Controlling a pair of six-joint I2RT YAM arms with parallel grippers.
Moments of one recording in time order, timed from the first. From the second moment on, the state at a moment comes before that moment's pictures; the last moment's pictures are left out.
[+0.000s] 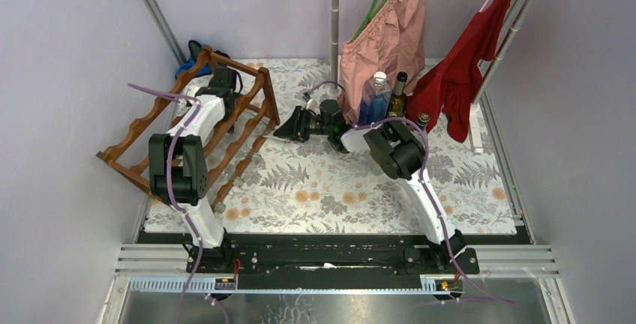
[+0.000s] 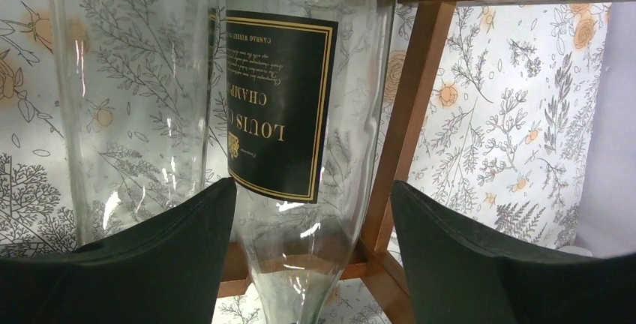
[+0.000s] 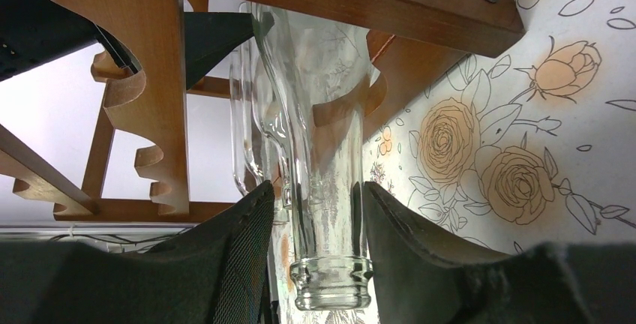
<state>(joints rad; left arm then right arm) -0.02 1.79 1.35 -0.63 -0.36 -1.33 0.66 2.48 1.54 0.77 -0.72 1.11</state>
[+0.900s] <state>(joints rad) -0.02 1.81 1.37 -0.60 -0.37 -1.24 0.65 2.48 1.61 0.64 -0.78 1.02</state>
